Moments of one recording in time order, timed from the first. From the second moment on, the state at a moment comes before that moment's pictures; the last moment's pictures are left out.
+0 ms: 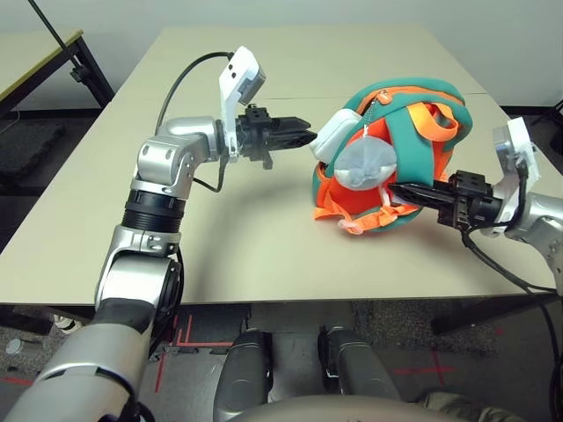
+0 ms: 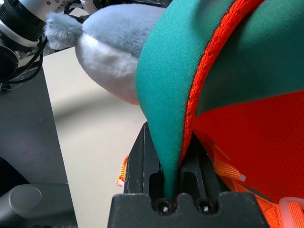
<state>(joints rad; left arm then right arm) -0.93 0.37 -0.07 0.29 -0.35 0.60 -1.09 -0.28 -0.74 -0.19 -0.20 0.73 0.60 1.04</state>
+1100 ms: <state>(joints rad) -0.87 0.17 -0.14 0.46 -0.25 0.37 -1.00 -0.27 -0.73 -0.20 -0.21 0.73 0.60 1.03</state>
